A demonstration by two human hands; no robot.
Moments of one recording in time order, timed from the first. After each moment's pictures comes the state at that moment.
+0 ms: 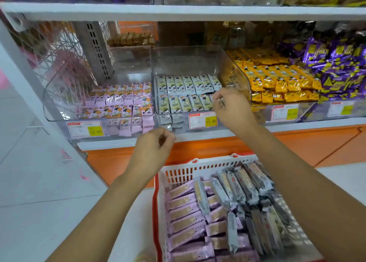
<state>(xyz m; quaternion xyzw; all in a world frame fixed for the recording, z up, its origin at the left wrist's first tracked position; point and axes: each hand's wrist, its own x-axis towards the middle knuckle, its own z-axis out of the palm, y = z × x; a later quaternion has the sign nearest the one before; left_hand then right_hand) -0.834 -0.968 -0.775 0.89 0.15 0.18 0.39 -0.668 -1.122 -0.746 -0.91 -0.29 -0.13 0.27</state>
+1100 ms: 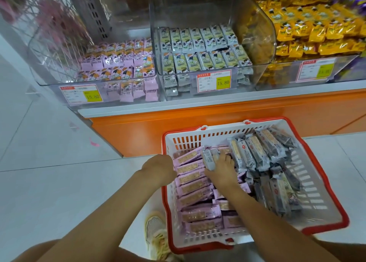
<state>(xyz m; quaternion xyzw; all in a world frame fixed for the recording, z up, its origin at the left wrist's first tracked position) -0.865 -0.982 -0.873 0.92 0.19 -0.32 0.12 -0.785 -1.148 -0.999 -0.95 -0.06 0.22 0.20</state>
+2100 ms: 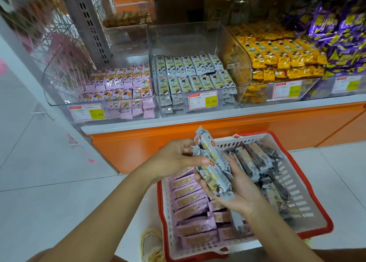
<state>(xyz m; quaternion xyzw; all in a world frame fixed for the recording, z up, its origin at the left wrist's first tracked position) -0.852 -1.003 -0.797 0.73 0.06 -0.15 0.66 -0.821 -1.182 -0.834 -0.23 0.10 0.53 0.81</state>
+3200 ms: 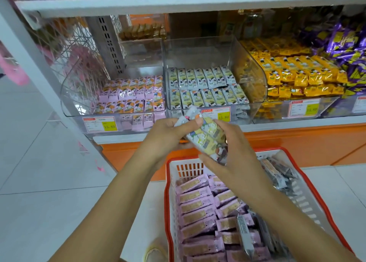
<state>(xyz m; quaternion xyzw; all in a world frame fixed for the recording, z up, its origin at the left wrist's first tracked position) -0.830 -0.980 -0.732 0.67 0.21 0.02 0.72 -0.799 -1.146 -0.758 -0.84 -0.35 0.03 0.42</state>
